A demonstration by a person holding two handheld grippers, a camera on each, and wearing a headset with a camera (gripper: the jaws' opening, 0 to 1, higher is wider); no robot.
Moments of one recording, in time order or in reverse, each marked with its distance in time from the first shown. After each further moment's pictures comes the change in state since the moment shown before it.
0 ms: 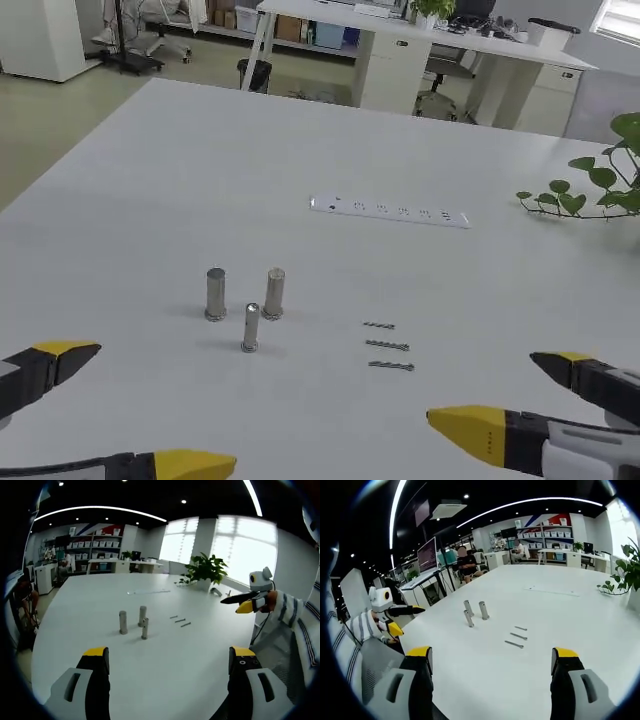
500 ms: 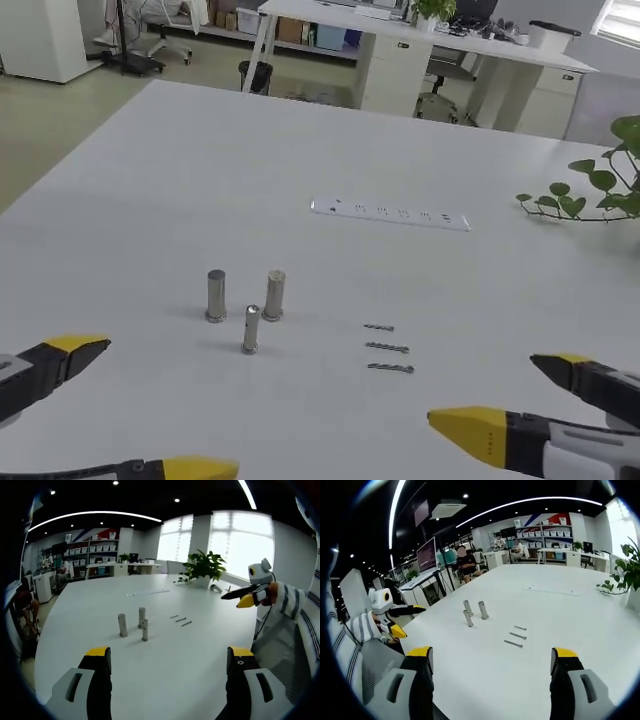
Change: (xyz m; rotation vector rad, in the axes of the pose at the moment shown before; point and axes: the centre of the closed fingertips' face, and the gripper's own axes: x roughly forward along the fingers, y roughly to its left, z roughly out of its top) left arm 0.006 -0.001 0.000 0.049 0.001 0.002; right arm -0.002 -0.001 0.000 0.004 0.005 -0.005
